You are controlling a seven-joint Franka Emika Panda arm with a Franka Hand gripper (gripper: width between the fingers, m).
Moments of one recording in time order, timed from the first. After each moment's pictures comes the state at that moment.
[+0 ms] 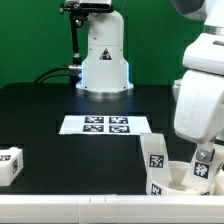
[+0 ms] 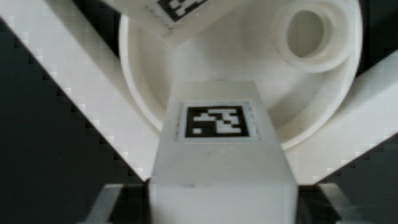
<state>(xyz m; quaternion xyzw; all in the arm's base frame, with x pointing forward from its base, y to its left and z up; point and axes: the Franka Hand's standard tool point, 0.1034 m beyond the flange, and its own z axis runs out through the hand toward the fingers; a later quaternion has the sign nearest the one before) 0.645 0.117 0.079 0.92 0.39 -0.01 0.05</state>
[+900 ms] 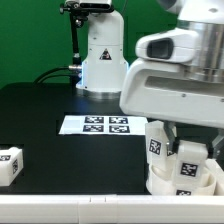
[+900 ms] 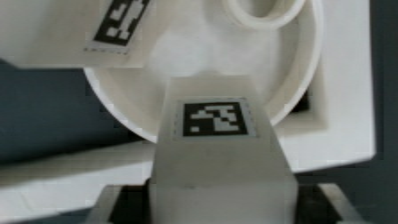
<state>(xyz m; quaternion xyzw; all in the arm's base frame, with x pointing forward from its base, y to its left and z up) 0.656 0.082 0.086 0.98 -0.19 0.01 0.02</state>
